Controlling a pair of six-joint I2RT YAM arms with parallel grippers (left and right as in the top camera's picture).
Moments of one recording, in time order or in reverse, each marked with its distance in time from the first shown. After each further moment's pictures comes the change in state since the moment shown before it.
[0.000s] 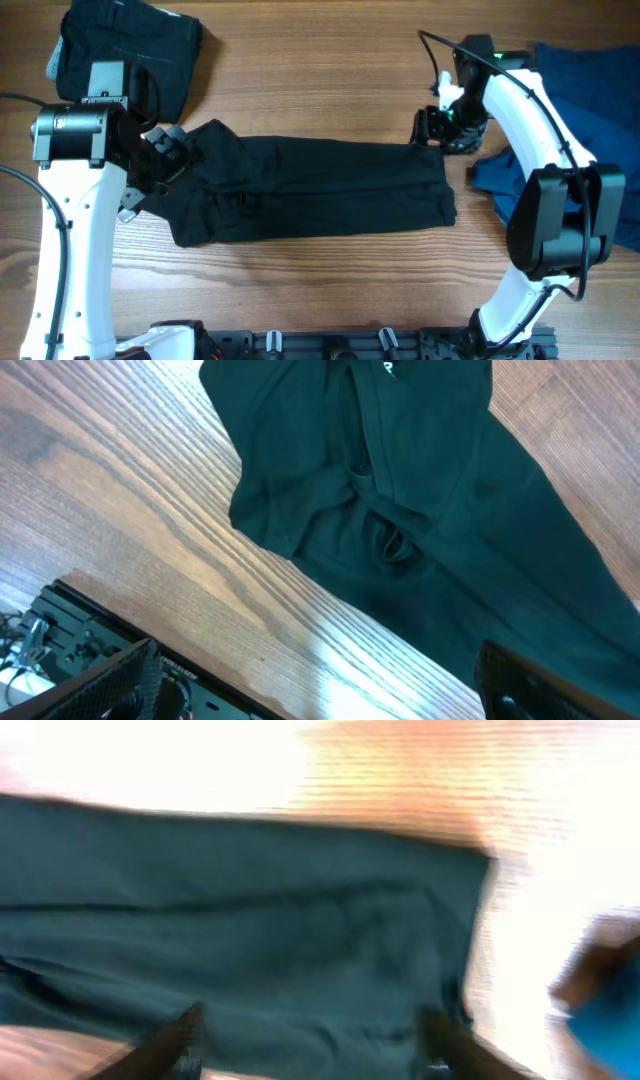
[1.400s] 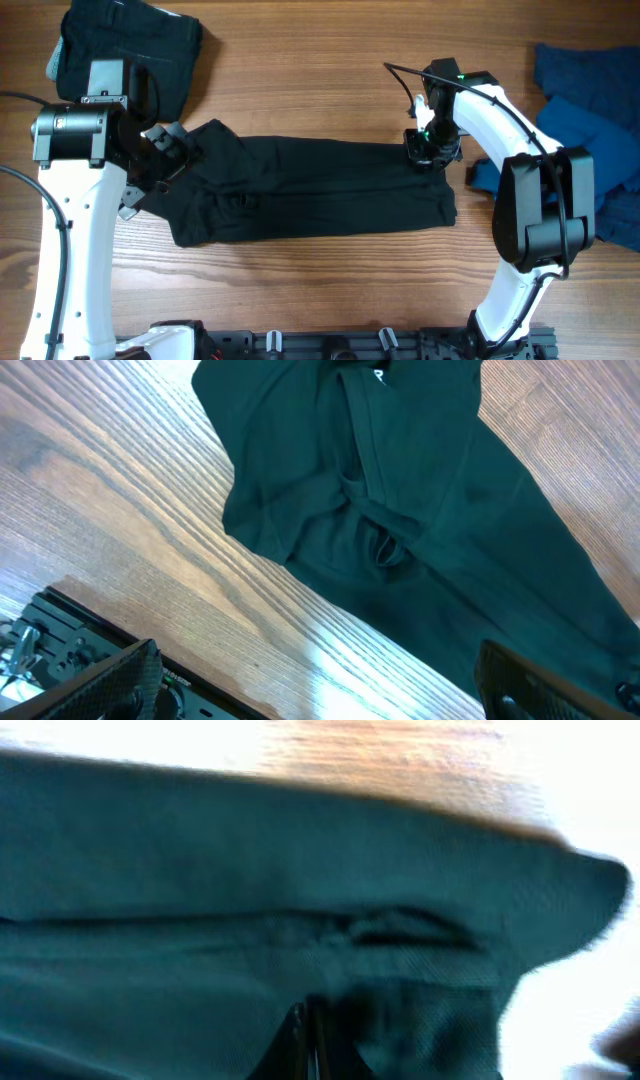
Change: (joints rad) left arm 0.000 0.000 0.000 0.017 0.004 0.000; right arm 0.074 0.060 -0.132 0.089 0.132 -0.010
